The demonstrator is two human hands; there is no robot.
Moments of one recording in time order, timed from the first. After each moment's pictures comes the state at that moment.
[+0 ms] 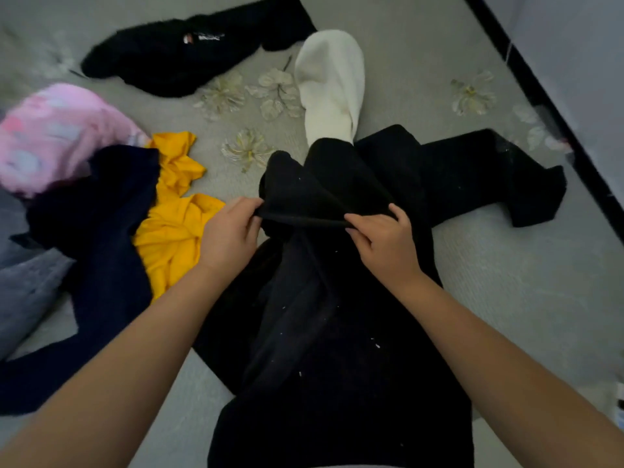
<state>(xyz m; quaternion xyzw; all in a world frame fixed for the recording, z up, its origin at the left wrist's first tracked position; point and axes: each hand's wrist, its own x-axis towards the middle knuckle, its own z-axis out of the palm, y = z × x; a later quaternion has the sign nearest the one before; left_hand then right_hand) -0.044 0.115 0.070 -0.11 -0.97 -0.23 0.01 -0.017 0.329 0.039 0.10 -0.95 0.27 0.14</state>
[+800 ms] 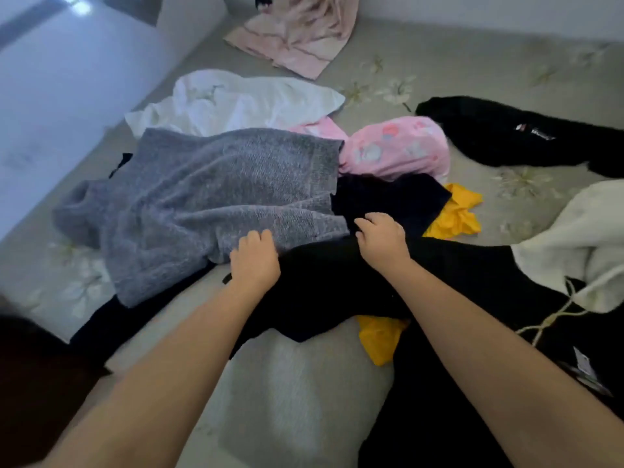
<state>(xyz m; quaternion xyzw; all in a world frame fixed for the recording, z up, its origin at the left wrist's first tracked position) 0.114 -0.259 0.096 0.37 -0.93 -0.05 -0.07 -0.034 -0.116 0.074 0.38 -0.91 0.16 -0.11</state>
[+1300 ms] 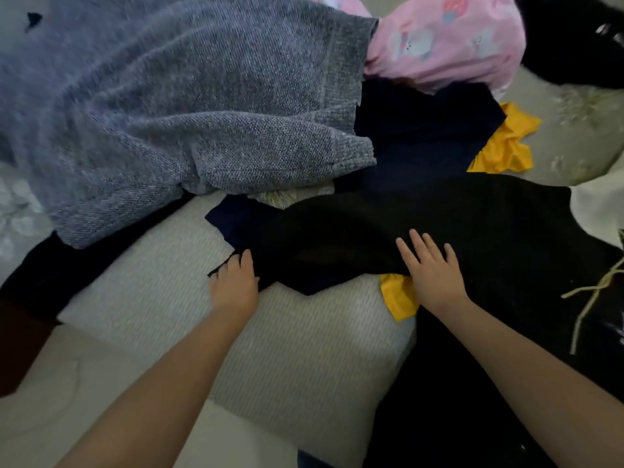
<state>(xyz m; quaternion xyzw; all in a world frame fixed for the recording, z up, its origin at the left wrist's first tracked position) 0.229 -0.271 -0.074 0.41 -0.88 -0.13 -0.21 0.026 -0.042 -0.052 0.37 -0.88 -0.17 -0.24</state>
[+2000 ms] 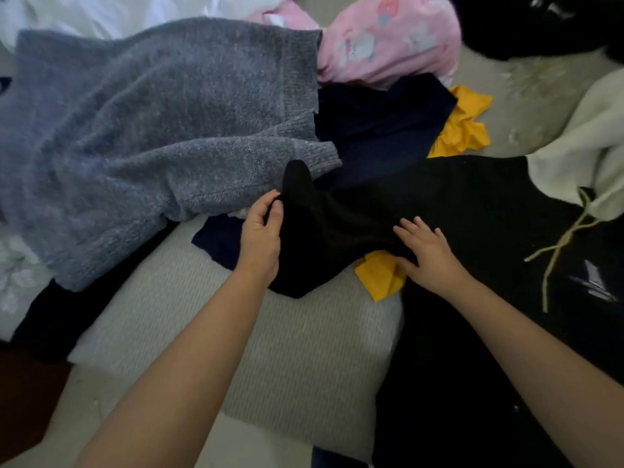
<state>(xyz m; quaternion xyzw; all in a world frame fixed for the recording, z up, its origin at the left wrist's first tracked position) 0.128 -0.246 0.019 0.42 -0.57 -0.70 0.13 0.018 -0.026 -0.007 0.30 -0.89 0.11 -0.31</state>
